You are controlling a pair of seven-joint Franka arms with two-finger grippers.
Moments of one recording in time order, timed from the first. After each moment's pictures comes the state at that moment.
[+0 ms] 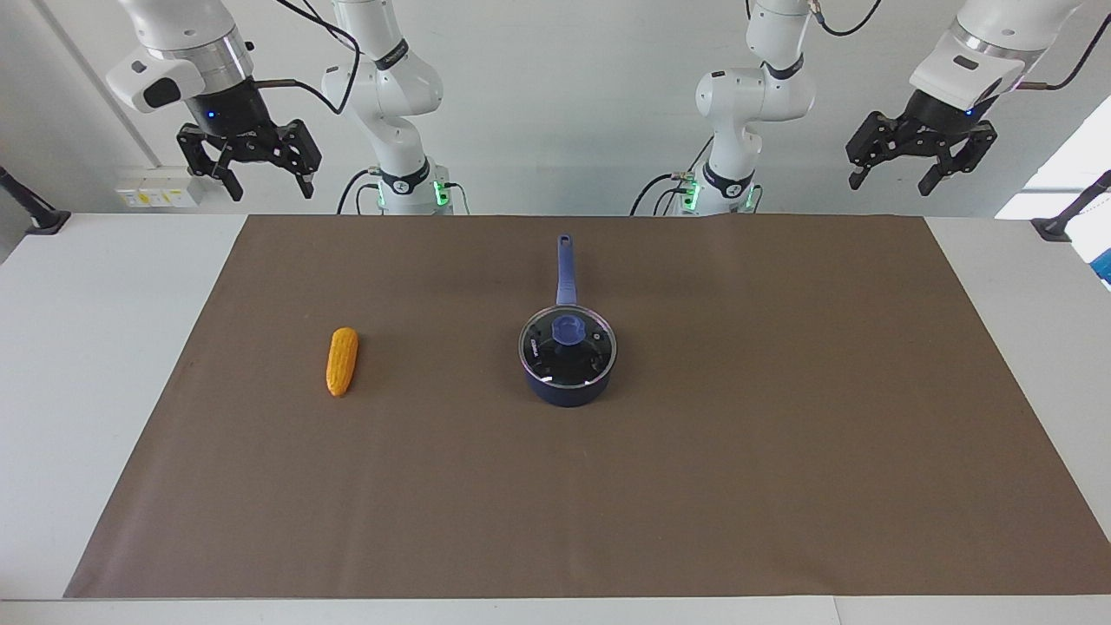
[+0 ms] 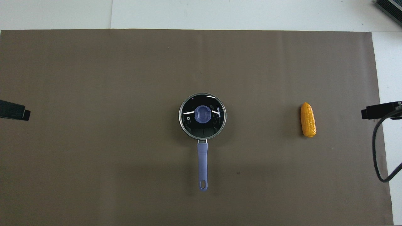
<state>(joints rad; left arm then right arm) -0.06 -0.04 -0.01 -1.42 -0.02 1.37 0.10 0.04 -0.10 -0.06 -1.58 0.00 1.52 -0.06</state>
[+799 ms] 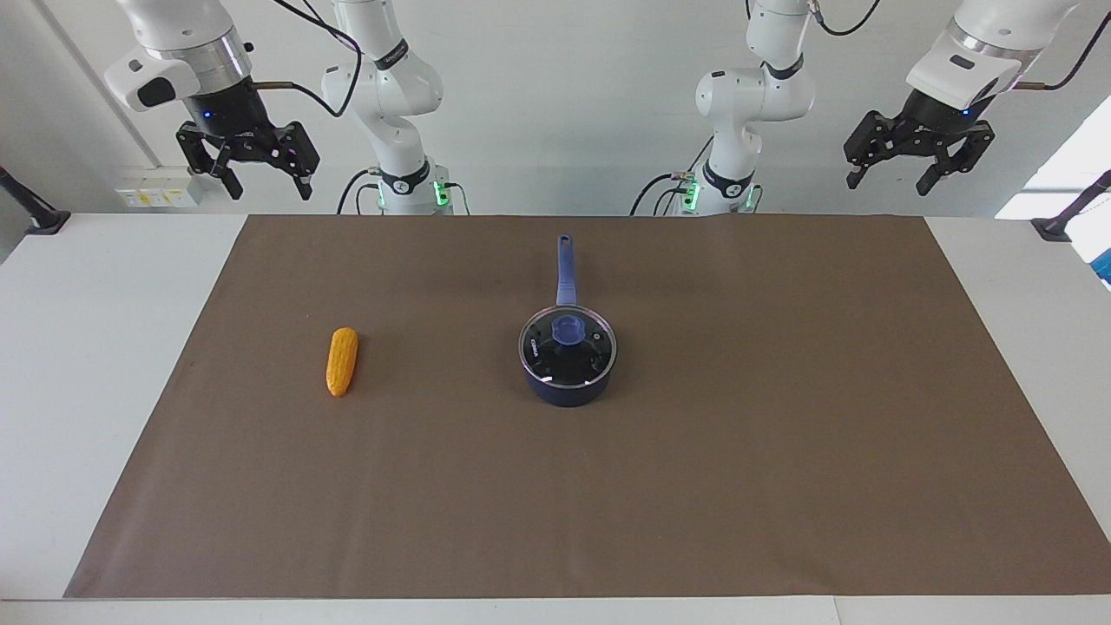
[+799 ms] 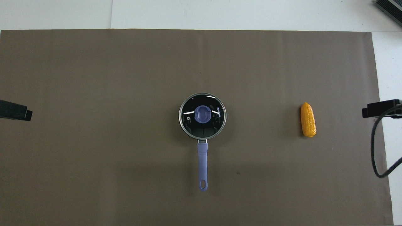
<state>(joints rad) -0.06 -0.04 -0.01 -1.42 -0.02 1.37 0.10 0.03 -0.10 -0.06 -1.58 0.00 1.52 0.01</state>
